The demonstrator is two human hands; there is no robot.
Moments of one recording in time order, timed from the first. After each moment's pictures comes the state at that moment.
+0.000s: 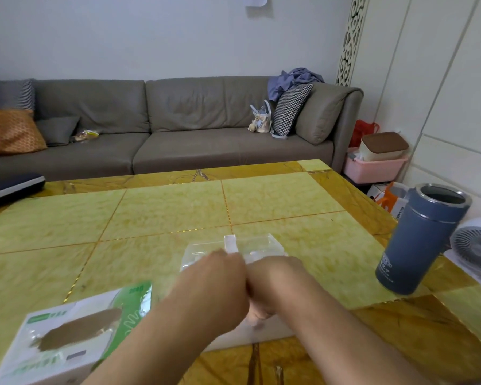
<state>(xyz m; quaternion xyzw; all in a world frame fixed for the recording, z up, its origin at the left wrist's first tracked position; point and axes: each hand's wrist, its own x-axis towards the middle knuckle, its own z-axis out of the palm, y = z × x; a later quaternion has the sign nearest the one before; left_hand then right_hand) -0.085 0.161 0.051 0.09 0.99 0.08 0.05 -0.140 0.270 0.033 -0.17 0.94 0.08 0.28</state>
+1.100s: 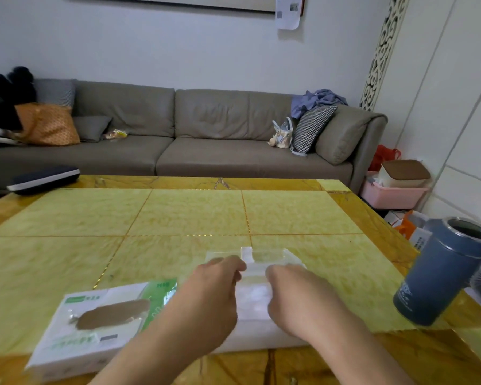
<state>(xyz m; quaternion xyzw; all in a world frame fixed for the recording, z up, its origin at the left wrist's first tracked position) -0.059 0.112 0.033 0.05 0.96 0.28 -0.05 -0.090 0.274 0.049 -0.12 0.99 -0.06 0.09</state>
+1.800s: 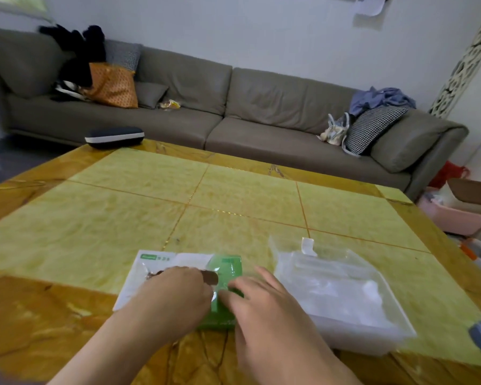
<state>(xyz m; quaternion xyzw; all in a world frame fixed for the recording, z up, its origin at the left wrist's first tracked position) -0.022 -0.021 0.002 -0.04 0.99 0.08 0.11 -0.050 0.155 -0.006 -0.43 0.90 -0.06 -0.01</state>
